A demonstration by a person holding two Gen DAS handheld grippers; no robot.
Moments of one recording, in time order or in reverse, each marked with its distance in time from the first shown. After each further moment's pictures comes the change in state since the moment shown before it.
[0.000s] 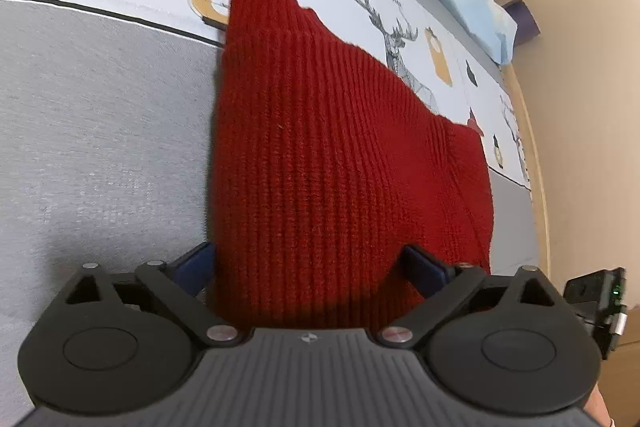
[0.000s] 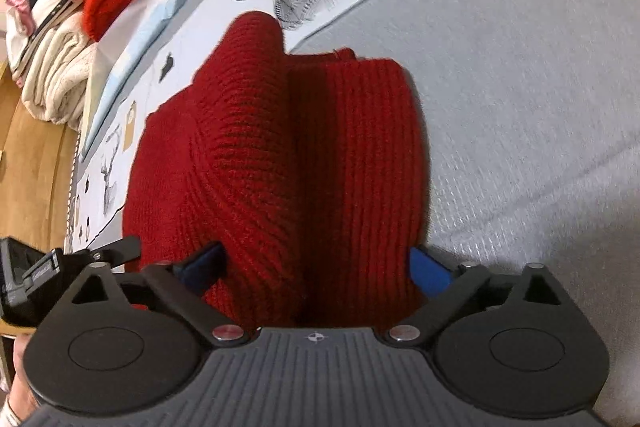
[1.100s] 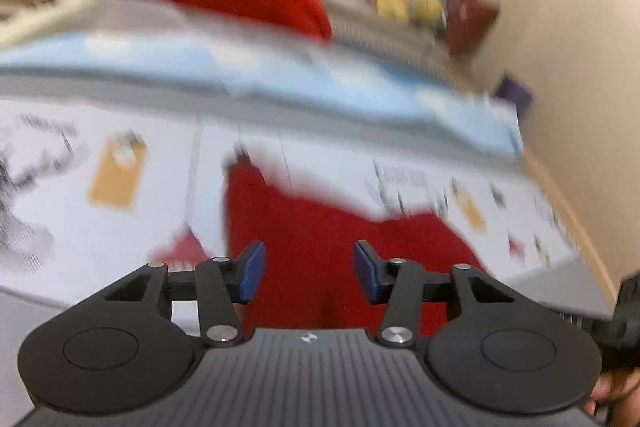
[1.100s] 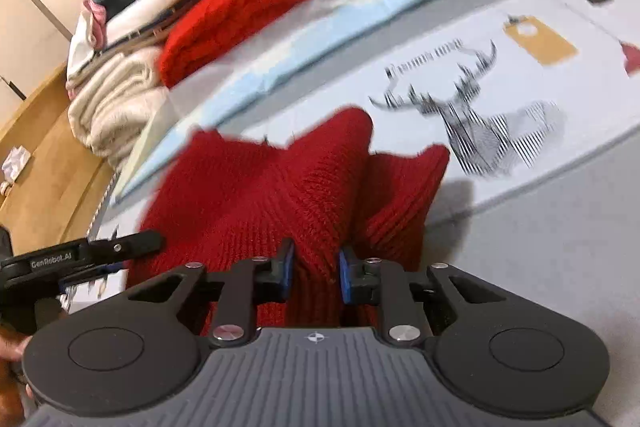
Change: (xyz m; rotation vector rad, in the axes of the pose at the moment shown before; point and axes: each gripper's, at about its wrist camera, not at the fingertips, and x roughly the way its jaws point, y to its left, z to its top) left arm -0.125 0.018 0.097 0.281 -0.511 0.165; right arm 0.059 0.134 0.047 -0.224 -0.347 0.075
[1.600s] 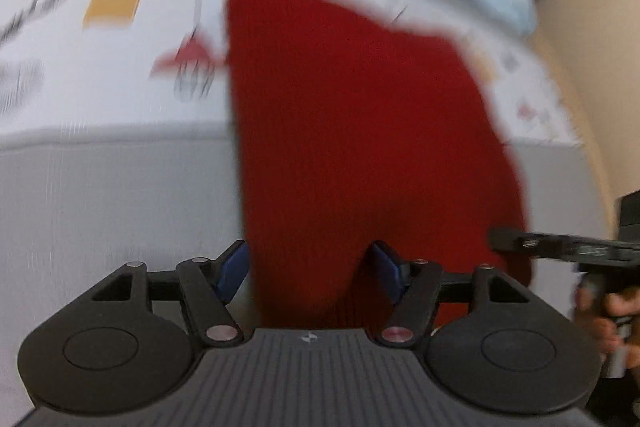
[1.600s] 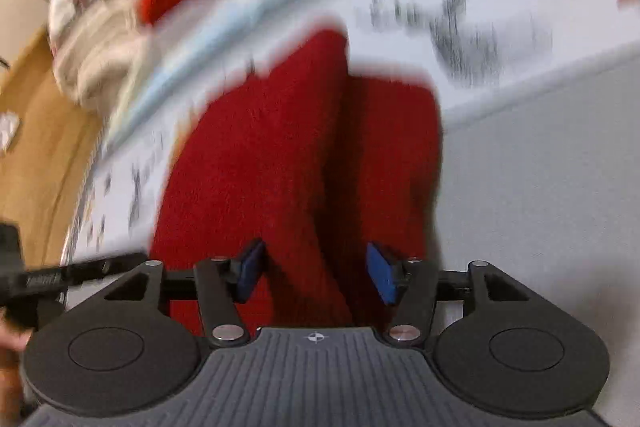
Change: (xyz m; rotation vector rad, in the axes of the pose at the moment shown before) left arm 0.030 0.029 -0.073 -0.008 0.535 -0.023; right arm 0.007 -0.018 -0.030 0.056 0.296 -0.029
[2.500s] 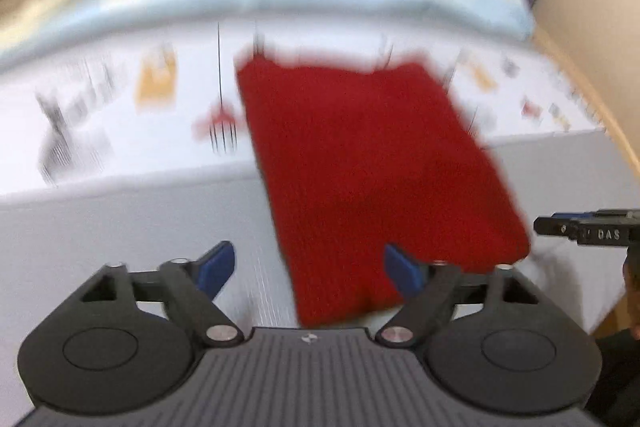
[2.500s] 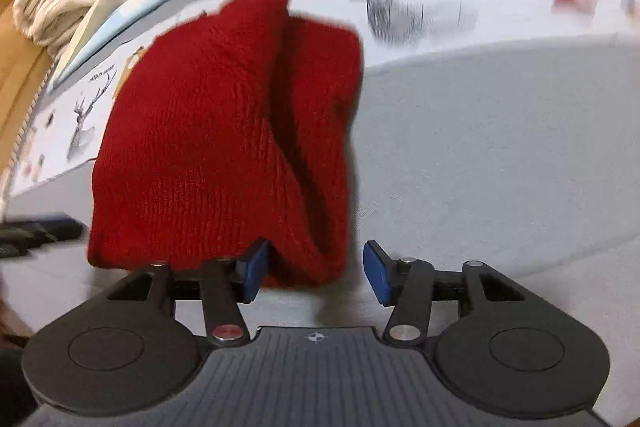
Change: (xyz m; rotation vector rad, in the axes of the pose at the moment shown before) left arm -0.104 -0.059 -0.068 0.183 -0.311 0.204; right arm -0.050 0.004 -0.035 -0.164 -0.013 -0.266
